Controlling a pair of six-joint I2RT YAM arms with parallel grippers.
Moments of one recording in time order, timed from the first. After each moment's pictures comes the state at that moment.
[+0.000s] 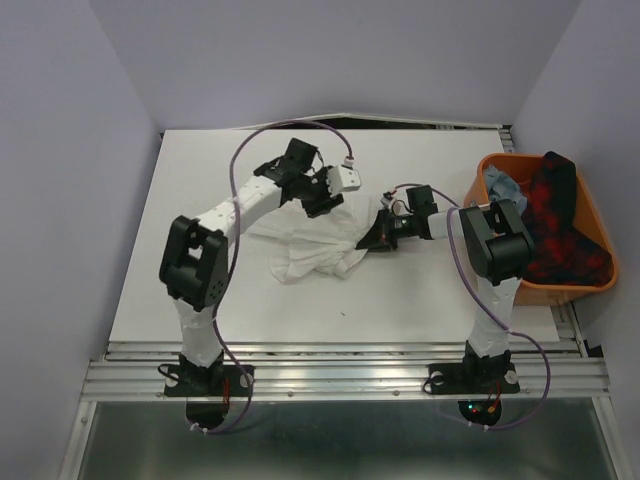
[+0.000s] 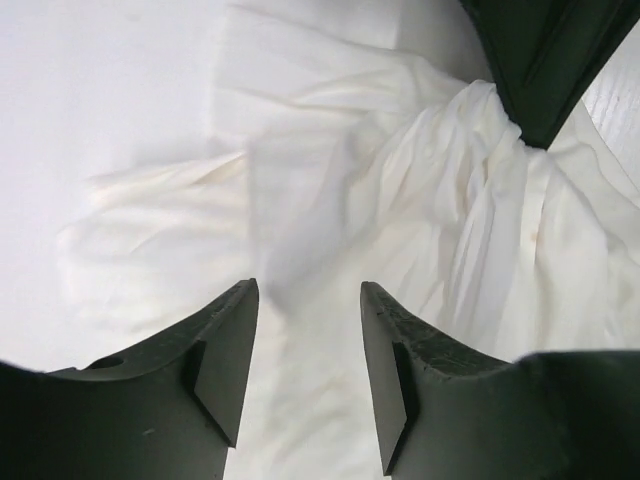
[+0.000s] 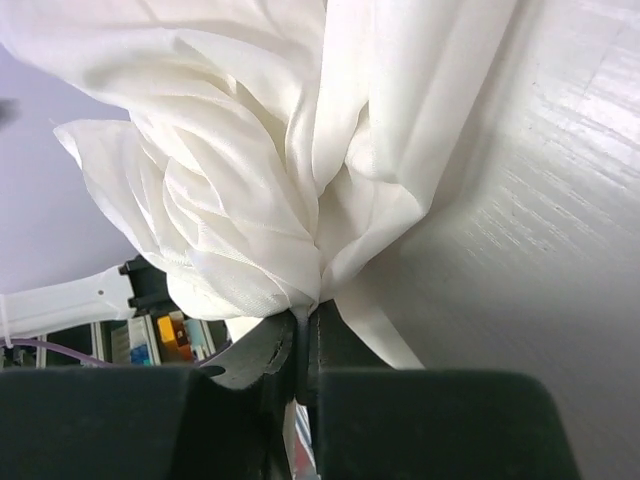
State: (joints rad) left arm -0.55 1.96 1.56 -0.50 0.40 0.78; right arm 0.24 2.06 1.06 0.09 -1.02 0.66
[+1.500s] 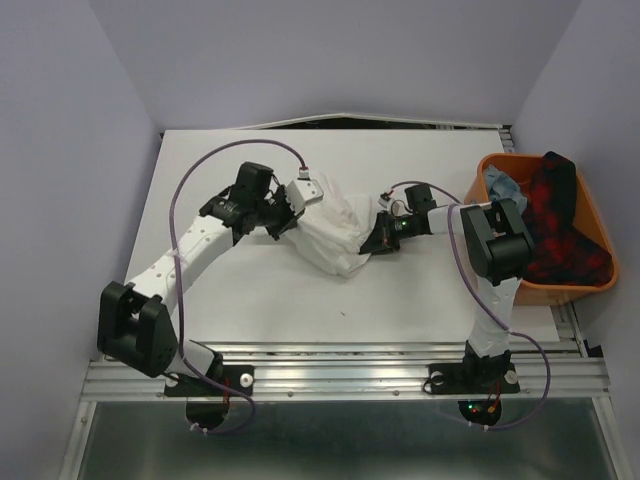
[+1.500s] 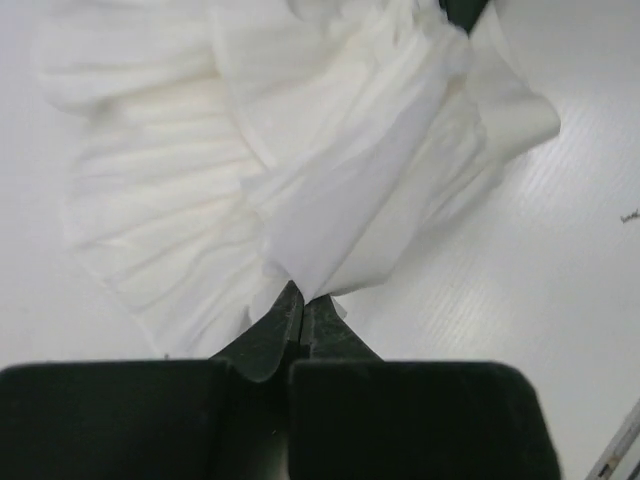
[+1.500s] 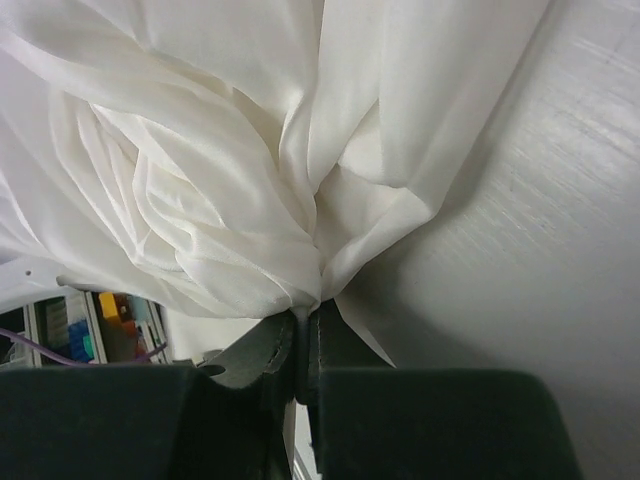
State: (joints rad) left arm -0.45 1.43 1.09 -0.52 0.39 0.56; right arm 0.24 2.05 1.11 -0.11 -0.99 0.43
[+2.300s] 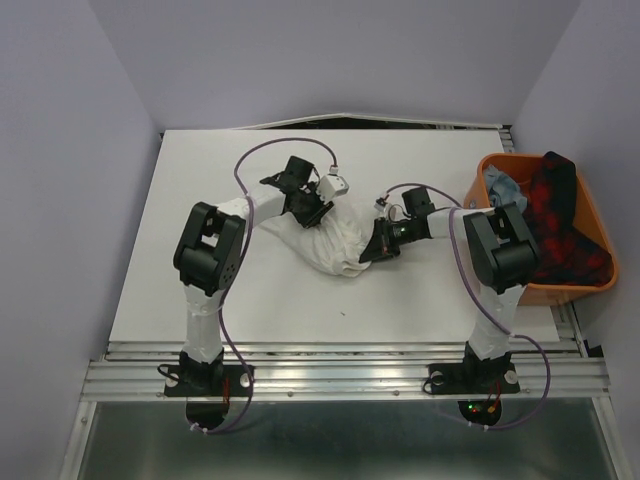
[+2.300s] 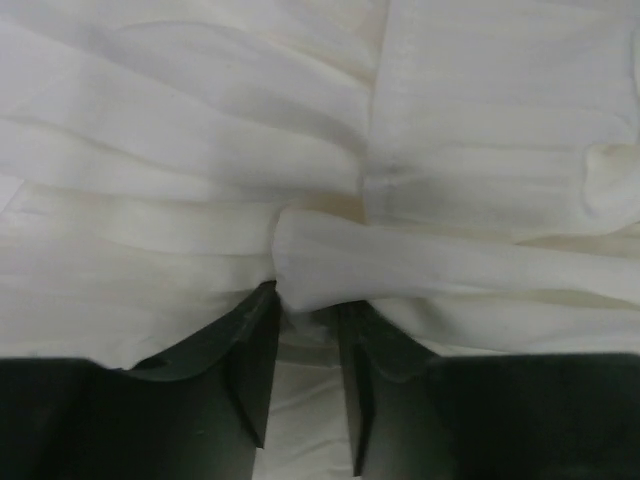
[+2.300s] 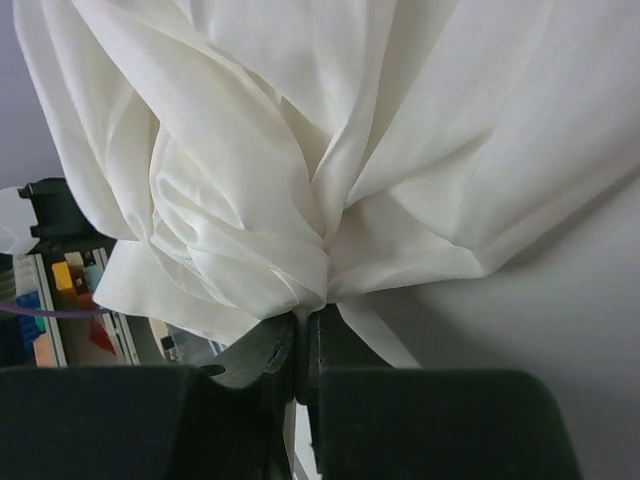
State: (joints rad) left arm -0.47 2.04 1.46 -0.38 0.29 0.52; right arm 0.27 1.98 1.08 -0.20 -0.98 0.29
